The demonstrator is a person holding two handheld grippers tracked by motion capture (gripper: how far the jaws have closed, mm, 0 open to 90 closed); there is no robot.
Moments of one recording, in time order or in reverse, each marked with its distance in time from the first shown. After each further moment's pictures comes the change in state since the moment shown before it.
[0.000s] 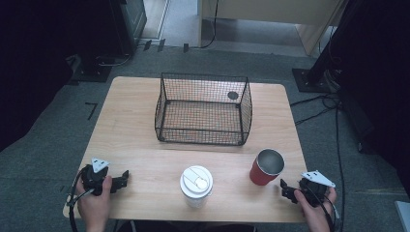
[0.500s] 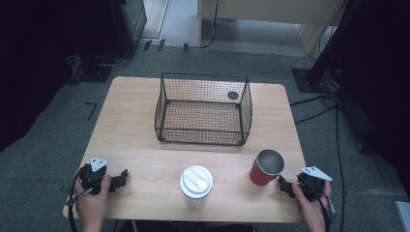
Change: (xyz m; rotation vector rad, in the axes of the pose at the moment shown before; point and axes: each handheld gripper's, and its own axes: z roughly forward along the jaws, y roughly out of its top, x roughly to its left) left arm 0.004 0.001 0.001 0.001 0.010 -0.012; right arm -0.010 0.002 0.027 0.021 -0.007 0.044
